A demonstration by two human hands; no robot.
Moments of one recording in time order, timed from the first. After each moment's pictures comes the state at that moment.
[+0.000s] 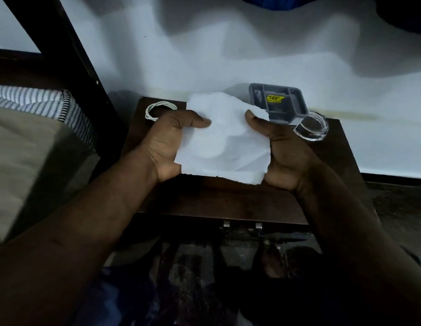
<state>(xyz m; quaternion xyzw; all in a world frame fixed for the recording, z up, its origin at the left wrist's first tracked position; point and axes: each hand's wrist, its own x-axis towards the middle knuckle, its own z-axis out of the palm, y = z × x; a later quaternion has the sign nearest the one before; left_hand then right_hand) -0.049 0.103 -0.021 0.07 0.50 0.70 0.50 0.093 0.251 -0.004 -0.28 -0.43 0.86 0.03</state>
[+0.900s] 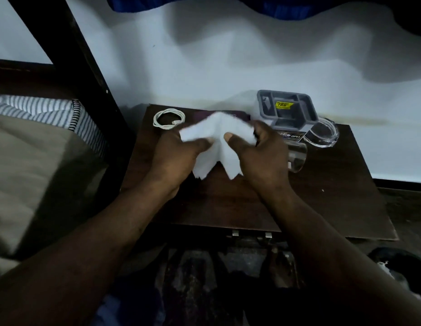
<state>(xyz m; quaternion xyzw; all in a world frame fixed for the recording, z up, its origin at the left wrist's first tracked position) -0.049 0.100 -0.056 0.13 0.70 0.67 0.21 0.057 0.219 -0.036 -0.37 -0.77 0.45 0.27</state>
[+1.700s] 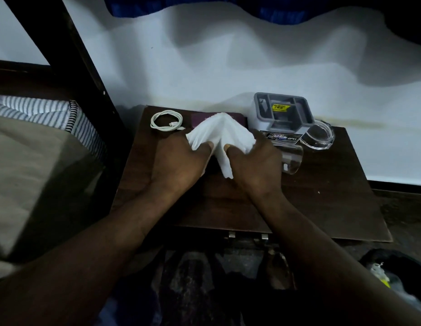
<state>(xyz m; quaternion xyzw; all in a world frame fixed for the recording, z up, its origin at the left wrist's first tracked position) -0.043 0.104 -0.052 0.21 0.86 0.46 0.07 0.057 0.216 -0.052 -0.39 -0.80 0.35 0.29</state>
